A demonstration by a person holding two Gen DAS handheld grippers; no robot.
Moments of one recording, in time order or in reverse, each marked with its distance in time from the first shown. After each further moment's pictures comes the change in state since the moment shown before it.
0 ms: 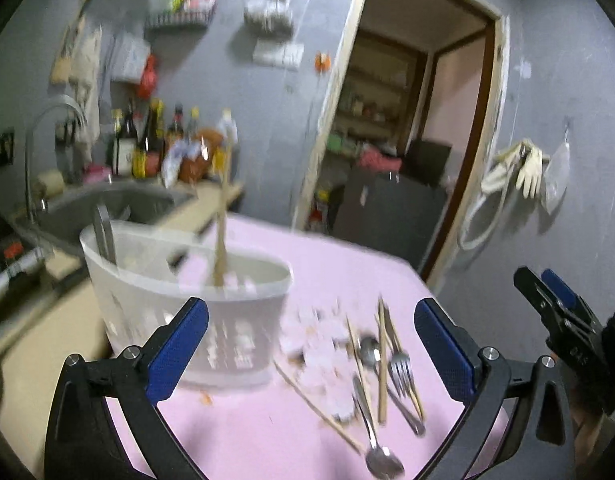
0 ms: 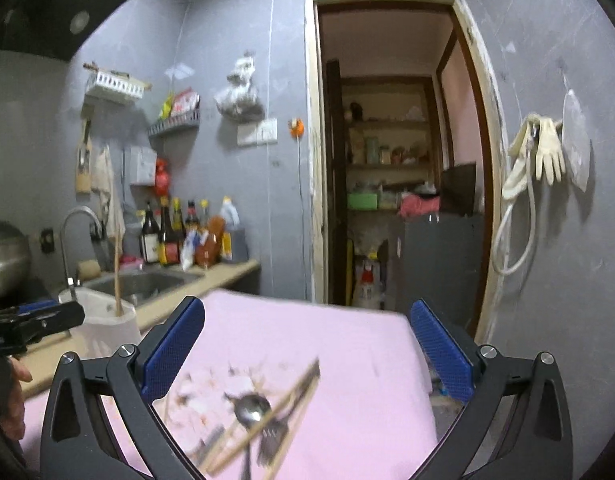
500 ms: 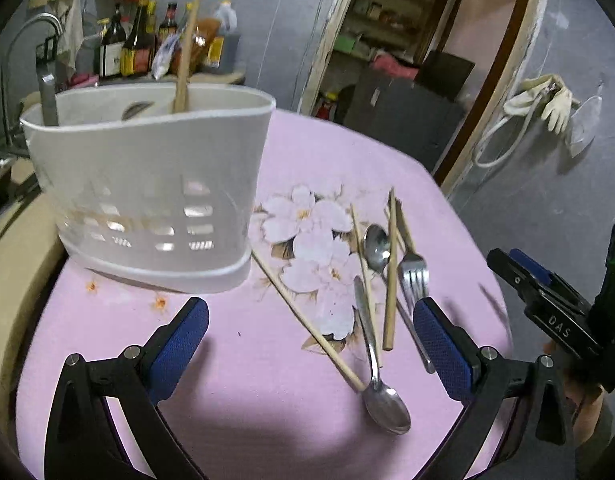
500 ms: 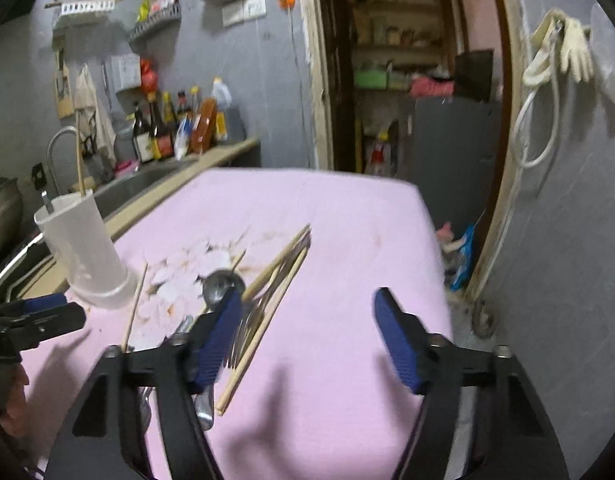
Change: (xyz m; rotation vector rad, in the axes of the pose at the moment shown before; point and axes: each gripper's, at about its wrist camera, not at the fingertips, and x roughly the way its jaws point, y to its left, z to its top) left arm 0.065 -0.010 -0.048 -0.042 0.351 0.033; right arm 0.051 -0.027 -0.054 0.043 0.427 0.066
